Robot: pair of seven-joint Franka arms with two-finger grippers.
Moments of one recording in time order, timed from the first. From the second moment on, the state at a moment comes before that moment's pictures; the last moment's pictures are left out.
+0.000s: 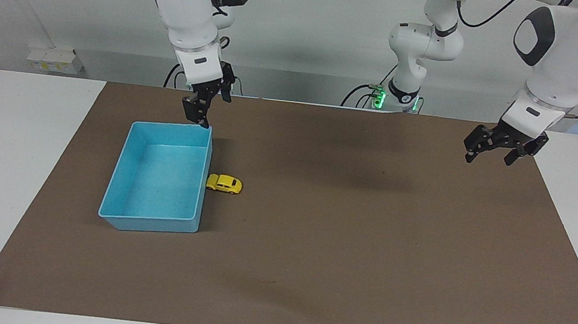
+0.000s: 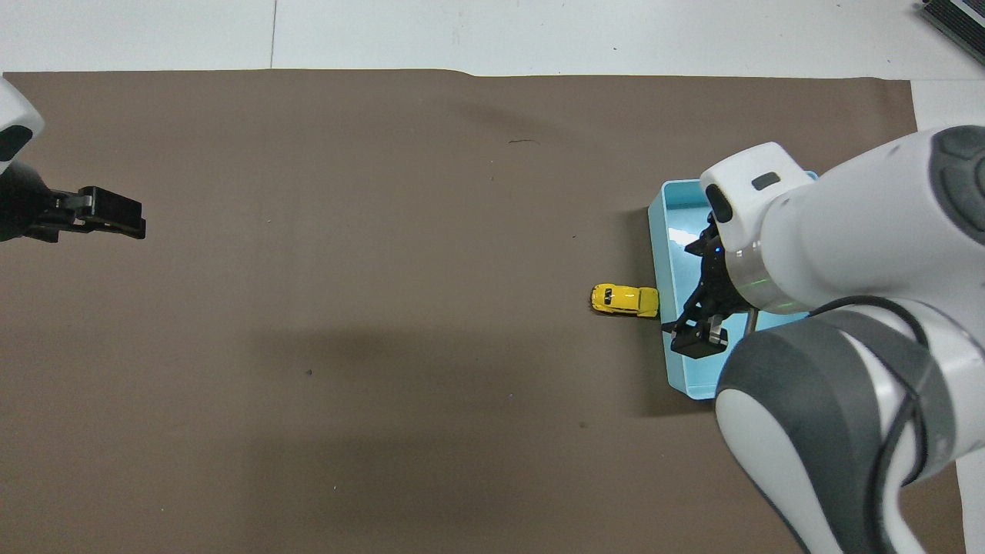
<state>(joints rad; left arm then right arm) -0.19 0.06 0.13 -1.56 -0.04 1.63 -0.03 0.32 -0.02 -0.01 -1.77 0.08 1.77 -0.95</state>
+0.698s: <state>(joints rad) -0.19 0.05 0.14 -1.56 -0.07 1.60 -0.03 0.37 0.07 -0.01 -1.90 0.01 1.96 -1.10</state>
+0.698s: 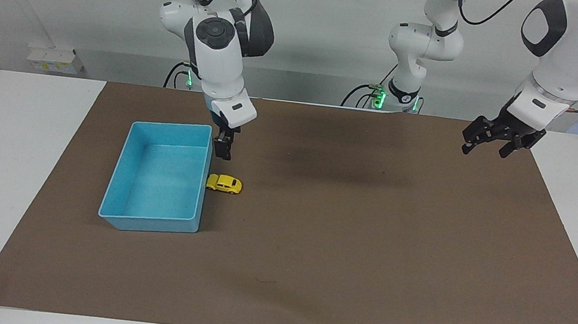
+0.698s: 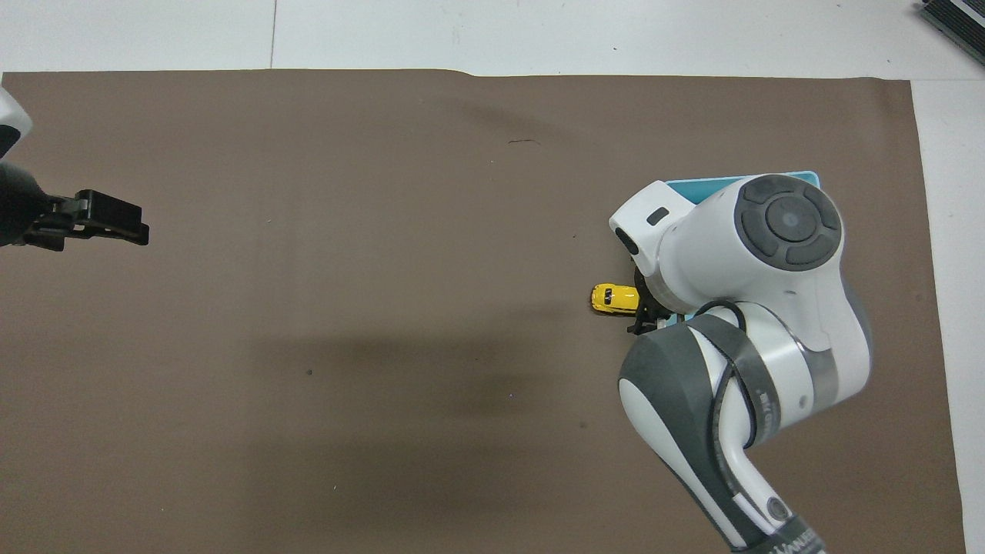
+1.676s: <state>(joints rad) -0.18 0.01 0.14 -1.56 -0.07 1.49 -0.03 0.35 0.18 -0.02 -2.05 -0.03 2.24 -1.15</state>
